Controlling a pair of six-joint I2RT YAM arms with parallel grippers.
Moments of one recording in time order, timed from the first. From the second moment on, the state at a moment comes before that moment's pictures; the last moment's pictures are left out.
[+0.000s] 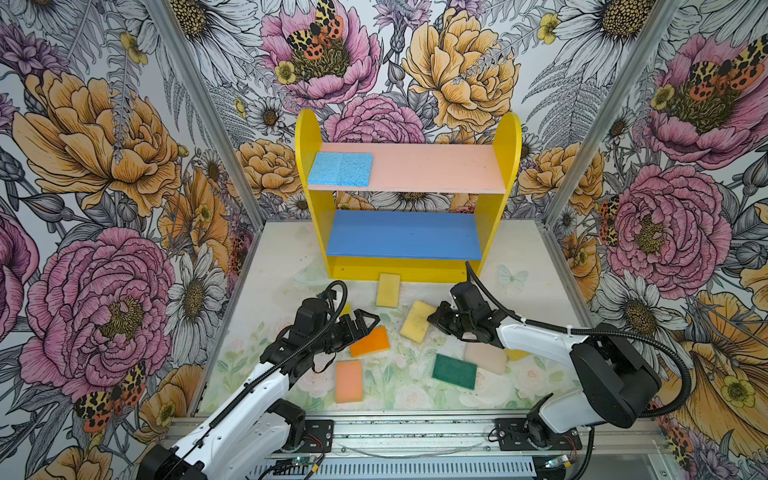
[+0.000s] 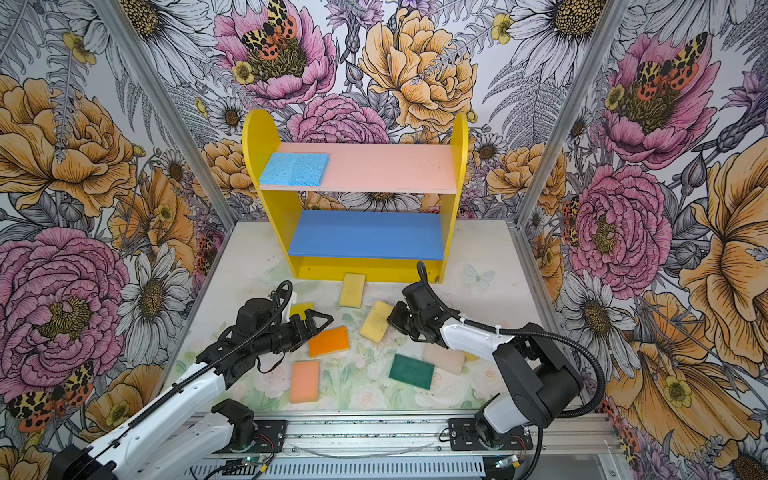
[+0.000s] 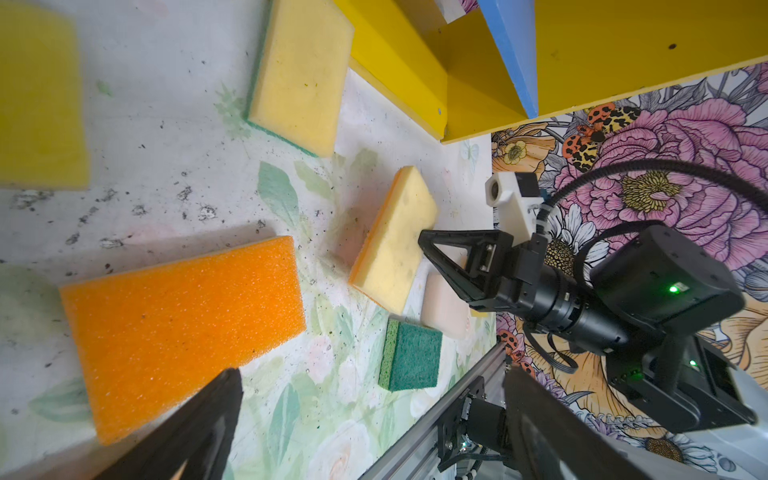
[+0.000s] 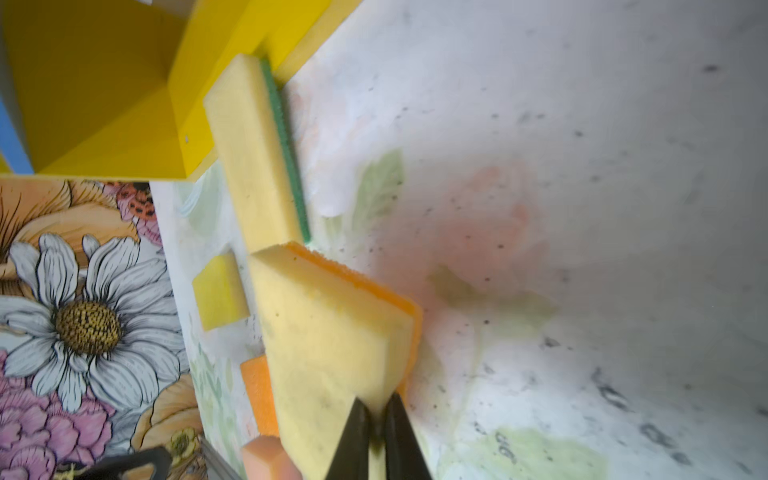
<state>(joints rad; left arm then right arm) -0.41 0.85 0.48 -0.24 0.43 -0.89 0.59 1.49 0.74 -0.06 -0.29 1.02</state>
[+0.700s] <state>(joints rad) -0.50 0.94 0.48 0.08 0.57 -1.03 0.62 1.42 0.99 -0.31 -0.67 0.64</state>
